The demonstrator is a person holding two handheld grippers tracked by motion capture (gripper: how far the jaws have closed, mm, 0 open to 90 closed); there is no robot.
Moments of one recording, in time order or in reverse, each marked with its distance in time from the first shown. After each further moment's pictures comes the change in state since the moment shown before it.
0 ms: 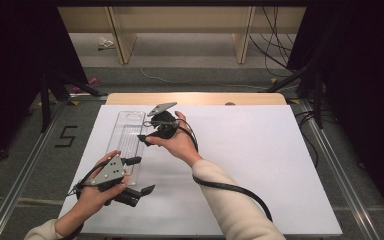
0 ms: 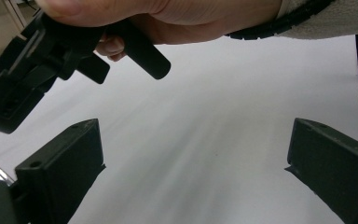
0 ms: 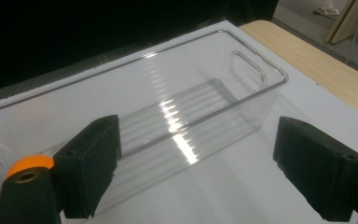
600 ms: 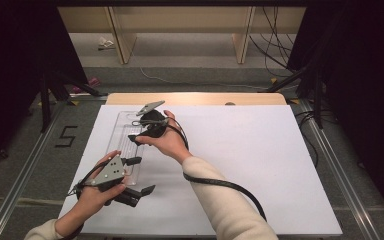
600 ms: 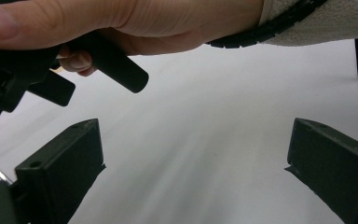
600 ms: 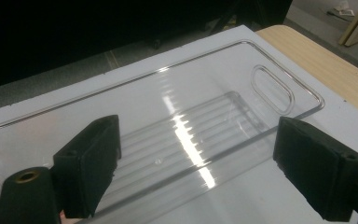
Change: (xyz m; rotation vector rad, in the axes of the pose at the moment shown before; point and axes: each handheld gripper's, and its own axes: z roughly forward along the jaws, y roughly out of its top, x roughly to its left) left arm 0.000 0.000 0.000 0.000 -0.003 0.003; right arm 0.011 0.016 0.024 0.016 0.030 -0.022
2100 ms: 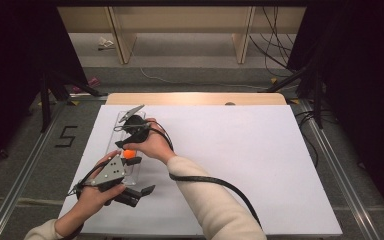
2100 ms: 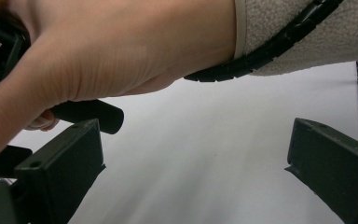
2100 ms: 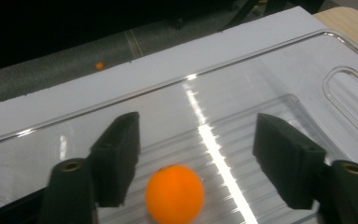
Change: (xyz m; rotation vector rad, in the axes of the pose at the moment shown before) left arm 0.000 0.000 0.000 -0.001 -0.001 0.000; right arm 0.023 0.012 0.047 0.090 0.083 -0.034
